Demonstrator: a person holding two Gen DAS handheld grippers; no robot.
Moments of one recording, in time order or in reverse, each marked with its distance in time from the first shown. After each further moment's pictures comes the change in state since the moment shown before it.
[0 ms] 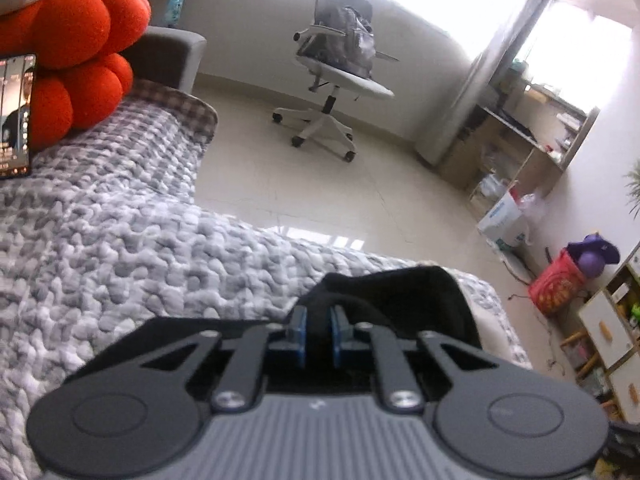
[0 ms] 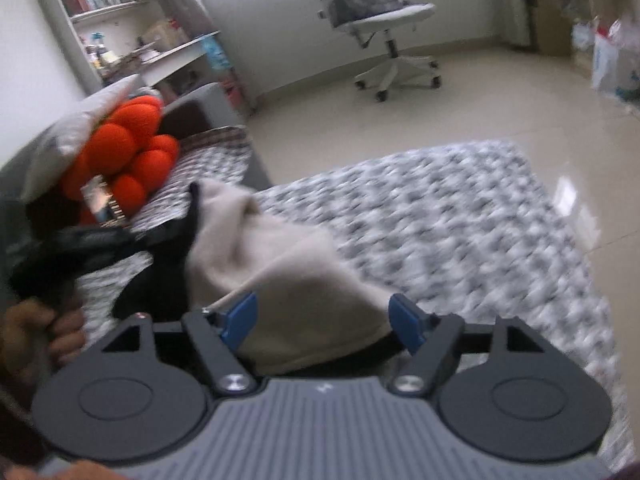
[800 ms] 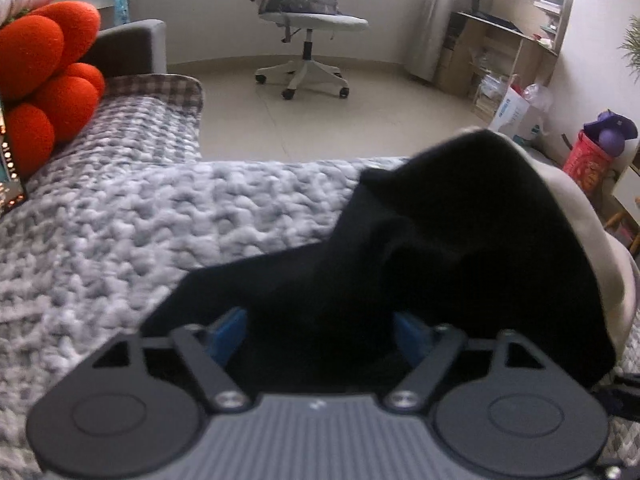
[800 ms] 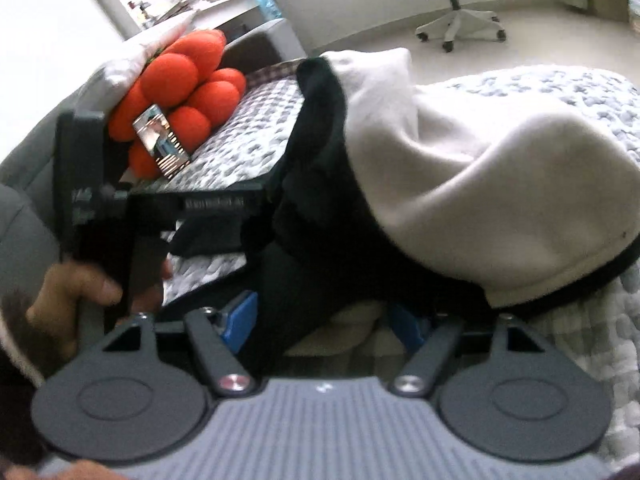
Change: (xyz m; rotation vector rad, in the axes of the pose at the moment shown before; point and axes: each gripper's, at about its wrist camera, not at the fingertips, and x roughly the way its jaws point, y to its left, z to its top) left arm 0.026 0.015 -0.033 0.251 0.150 0.061; right arm 0.072 0.080 -0.041 -0.012 0.095 0.127
